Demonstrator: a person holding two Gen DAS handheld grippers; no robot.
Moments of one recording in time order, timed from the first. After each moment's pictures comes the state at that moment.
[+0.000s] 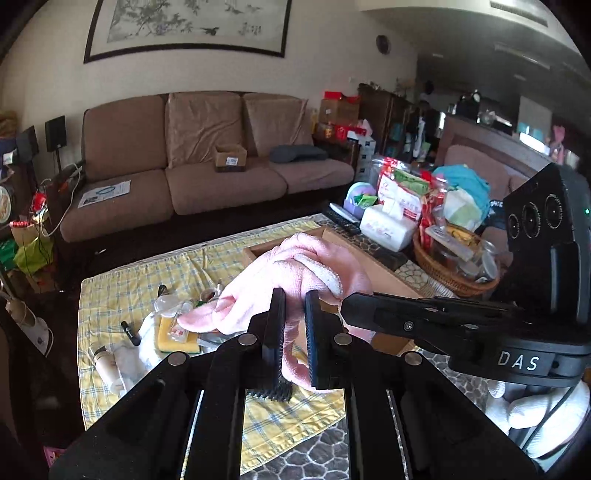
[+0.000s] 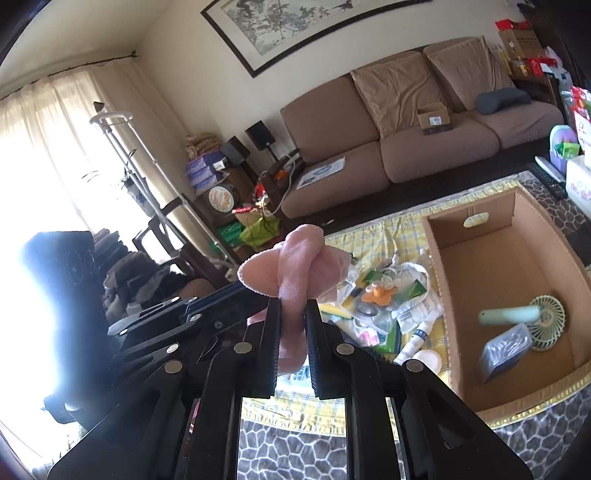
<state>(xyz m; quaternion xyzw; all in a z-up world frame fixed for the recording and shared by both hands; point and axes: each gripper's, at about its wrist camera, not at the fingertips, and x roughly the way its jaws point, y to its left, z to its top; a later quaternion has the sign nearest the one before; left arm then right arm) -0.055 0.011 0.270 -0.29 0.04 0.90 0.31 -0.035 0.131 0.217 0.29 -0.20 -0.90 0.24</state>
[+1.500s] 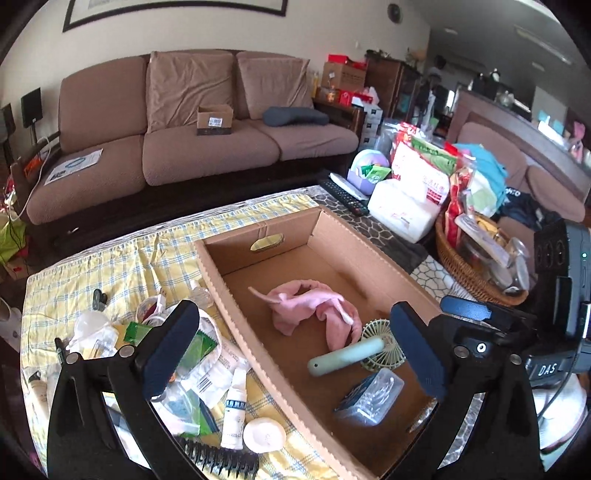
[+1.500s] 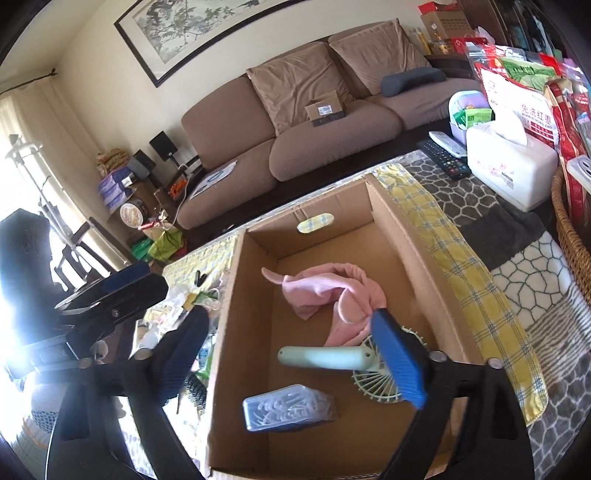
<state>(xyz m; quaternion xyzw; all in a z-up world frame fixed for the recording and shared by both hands) -0.169 0.127 0.190 -0.36 0.04 0.88 0.30 -0.112 0.311 0.126 0.34 -0.21 -0.91 0.10</state>
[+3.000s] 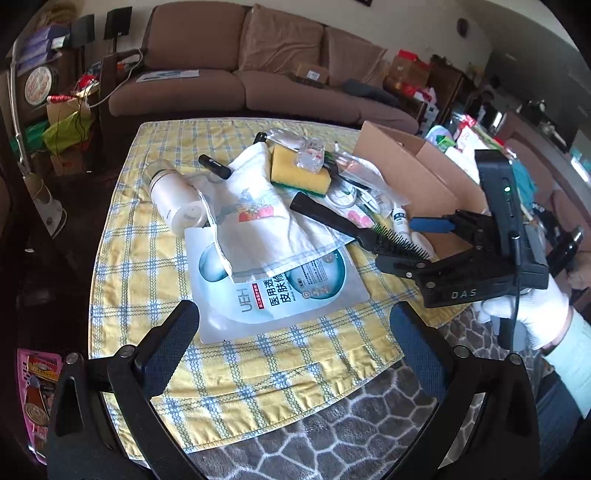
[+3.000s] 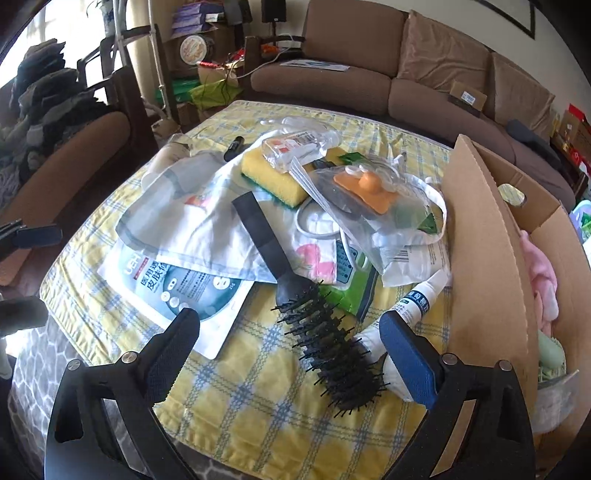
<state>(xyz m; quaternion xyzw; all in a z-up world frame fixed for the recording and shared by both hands) -0.081 -0.164 0.071 -0.42 -0.04 0.87 0.23 -0.134 0.025 0.014 0.44 0.11 -0.87 0.19</state>
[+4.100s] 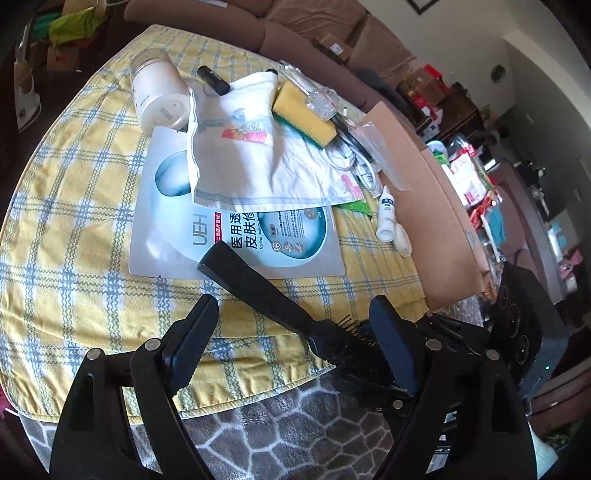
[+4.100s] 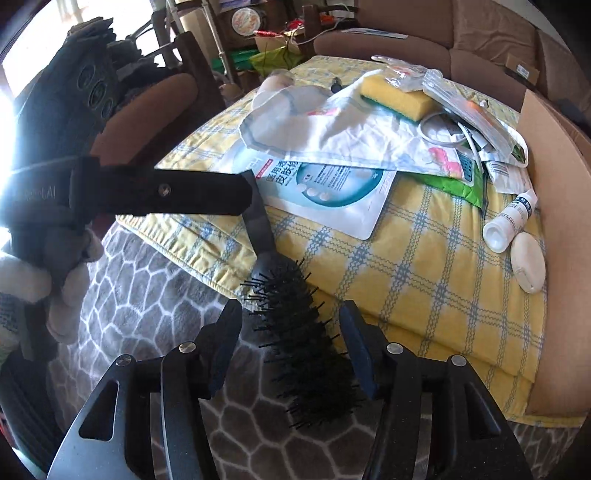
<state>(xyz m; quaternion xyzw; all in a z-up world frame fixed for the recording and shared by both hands) -0.090 -0.159 0.014 -0.51 -0.19 0.80 0.25 -0.045 -0.009 -0.009 0.49 0.09 -0.82 0.29</state>
